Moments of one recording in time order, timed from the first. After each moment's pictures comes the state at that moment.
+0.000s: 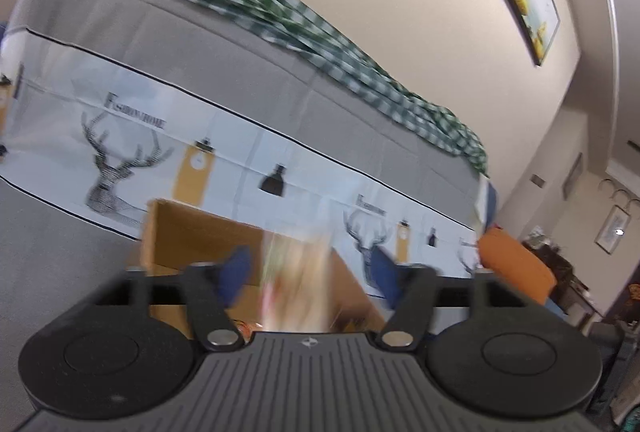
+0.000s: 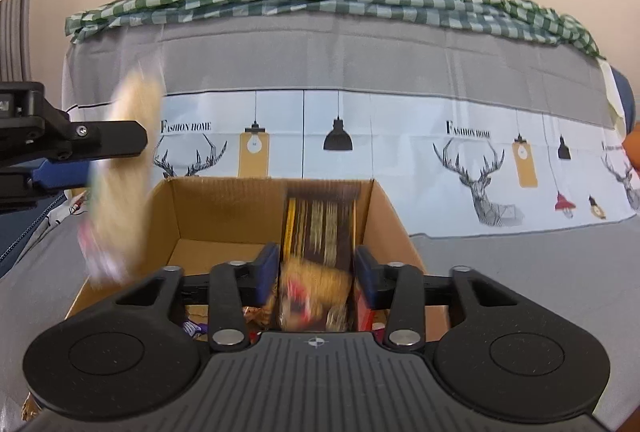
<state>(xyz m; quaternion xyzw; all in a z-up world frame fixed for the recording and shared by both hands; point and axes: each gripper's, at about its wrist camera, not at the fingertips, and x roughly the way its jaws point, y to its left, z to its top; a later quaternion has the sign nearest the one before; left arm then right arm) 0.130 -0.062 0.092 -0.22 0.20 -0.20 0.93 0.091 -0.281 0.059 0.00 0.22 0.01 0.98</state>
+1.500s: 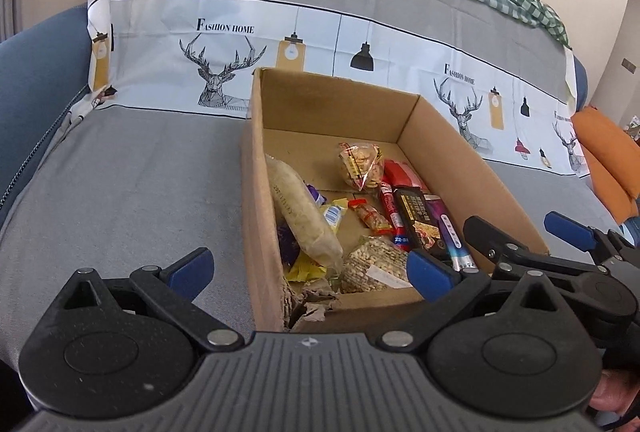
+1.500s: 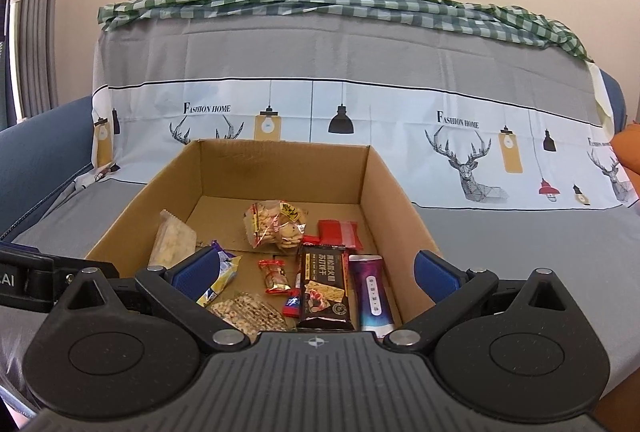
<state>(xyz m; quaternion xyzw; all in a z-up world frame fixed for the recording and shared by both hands) 0.018 -0.074 0.052 -0.08 0.35 -0.08 0.93 -0.007 -0.278 0.036 -0.02 0.21 0.02 0.98</state>
